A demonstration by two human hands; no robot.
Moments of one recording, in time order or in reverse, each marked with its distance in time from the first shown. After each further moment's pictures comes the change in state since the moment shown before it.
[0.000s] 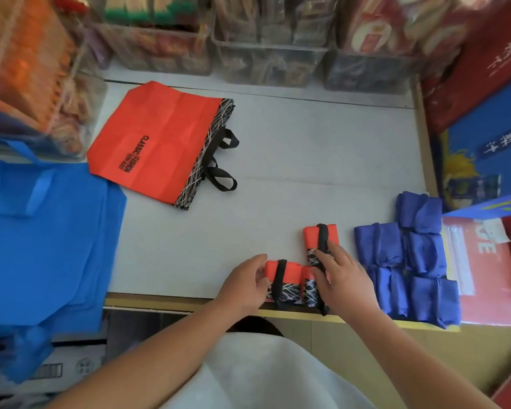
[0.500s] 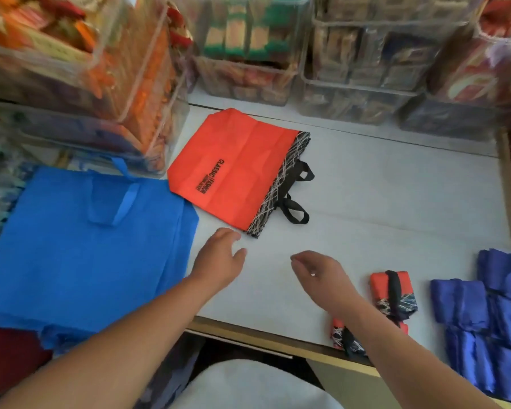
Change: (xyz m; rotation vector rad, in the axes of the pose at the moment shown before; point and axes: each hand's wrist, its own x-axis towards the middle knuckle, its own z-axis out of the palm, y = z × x) left_hand 0.017 -0.079 -0.199 0.213 0.377 0.022; right_hand 0.090 -0.196 -0.007 0.492 -0.260 0.002
